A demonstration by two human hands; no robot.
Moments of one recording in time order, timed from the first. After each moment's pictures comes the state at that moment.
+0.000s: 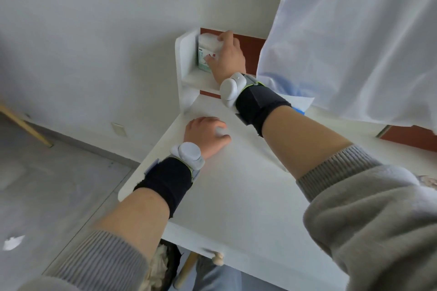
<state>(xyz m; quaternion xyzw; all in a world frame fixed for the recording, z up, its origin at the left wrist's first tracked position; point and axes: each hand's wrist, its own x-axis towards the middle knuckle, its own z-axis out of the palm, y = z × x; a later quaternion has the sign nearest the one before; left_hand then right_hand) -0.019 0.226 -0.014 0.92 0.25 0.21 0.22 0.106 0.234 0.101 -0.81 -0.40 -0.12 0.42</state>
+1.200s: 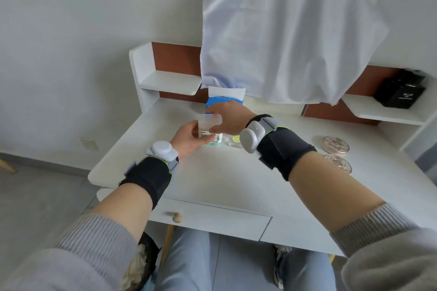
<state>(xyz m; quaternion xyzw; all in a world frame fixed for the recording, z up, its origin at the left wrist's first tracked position) -0.031 0.141 -0.010 0.82 0.14 0.15 0.54 0.061 0.003 0.080 -0.85 -0.51 -0.02 0.09</state>
